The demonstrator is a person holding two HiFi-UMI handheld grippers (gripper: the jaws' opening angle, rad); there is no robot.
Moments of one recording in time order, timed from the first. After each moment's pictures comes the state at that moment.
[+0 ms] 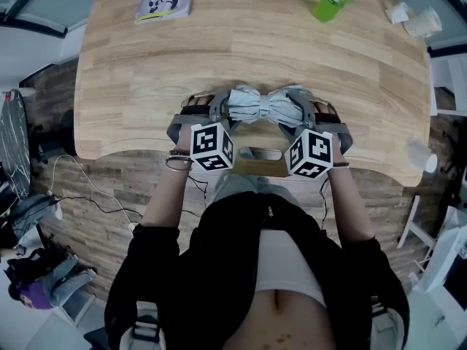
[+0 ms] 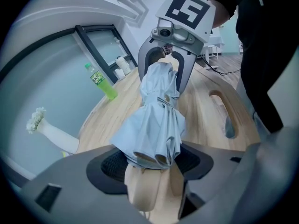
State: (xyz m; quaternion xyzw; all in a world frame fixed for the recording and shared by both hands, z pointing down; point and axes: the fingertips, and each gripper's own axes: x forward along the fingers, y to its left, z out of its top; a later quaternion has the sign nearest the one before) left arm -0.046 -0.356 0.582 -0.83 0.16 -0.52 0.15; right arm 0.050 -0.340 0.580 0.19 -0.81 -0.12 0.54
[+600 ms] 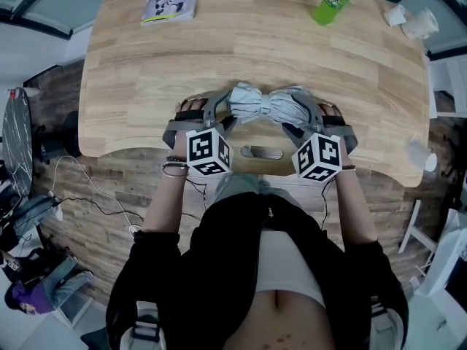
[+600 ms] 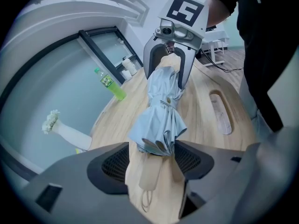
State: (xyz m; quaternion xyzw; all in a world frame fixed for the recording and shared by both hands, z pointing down) left arm -0.065 -0.352 0.558 -0.81 0.20 -0.52 0.18; right arm 0.055 -0.332 0.555 0.20 -0.82 -0.15 0.51
